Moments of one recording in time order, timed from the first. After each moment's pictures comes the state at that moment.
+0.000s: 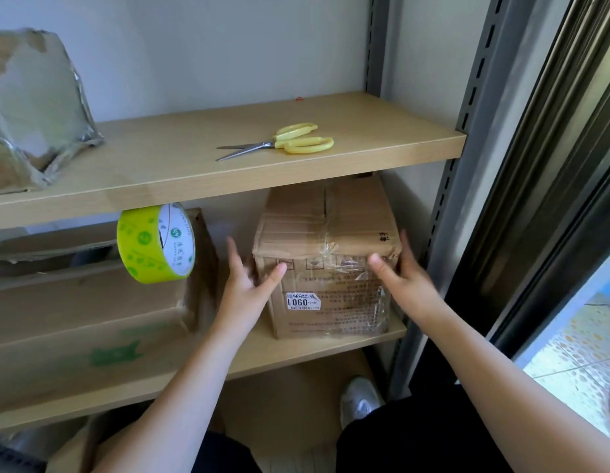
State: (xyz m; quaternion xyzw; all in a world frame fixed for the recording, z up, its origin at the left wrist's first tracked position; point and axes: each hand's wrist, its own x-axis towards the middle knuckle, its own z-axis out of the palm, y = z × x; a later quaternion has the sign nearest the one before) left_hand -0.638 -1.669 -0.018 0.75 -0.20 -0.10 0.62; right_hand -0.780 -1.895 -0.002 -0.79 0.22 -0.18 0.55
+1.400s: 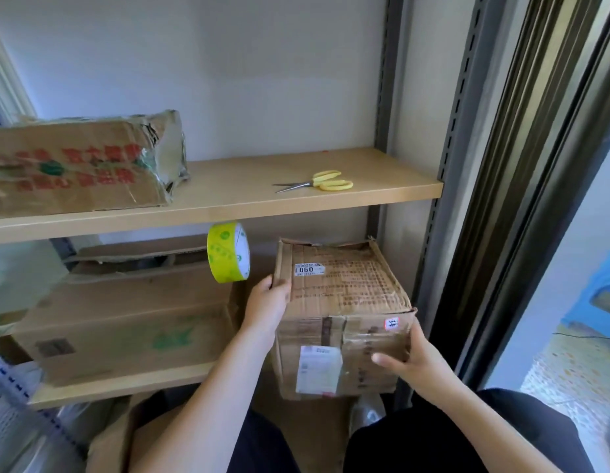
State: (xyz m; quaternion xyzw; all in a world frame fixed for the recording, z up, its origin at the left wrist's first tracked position) left_hand -0.707 -1.636 0.042 0.70 -0.06 -0.16 0.70; right_hand -0.883 -1.832 -0.030 -0.80 0.18 -0.13 0.56
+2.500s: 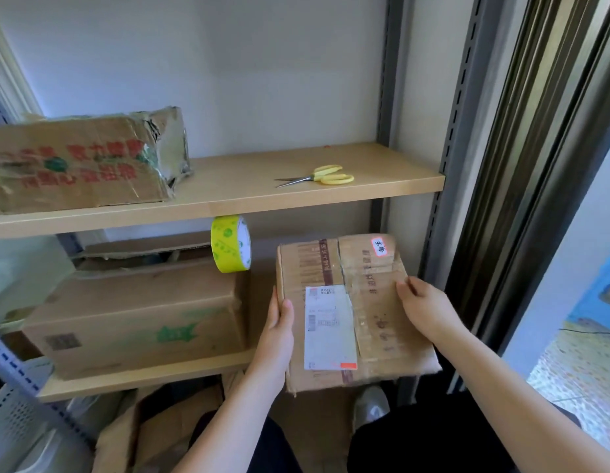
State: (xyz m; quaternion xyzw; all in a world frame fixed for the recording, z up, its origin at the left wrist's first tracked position) left_hand -0.753 -1.622 0.001 0.68 -0.07 -0.20 0.71; right_hand -0.849 -1.840 0.043 -0.84 0.32 -0.16 0.40
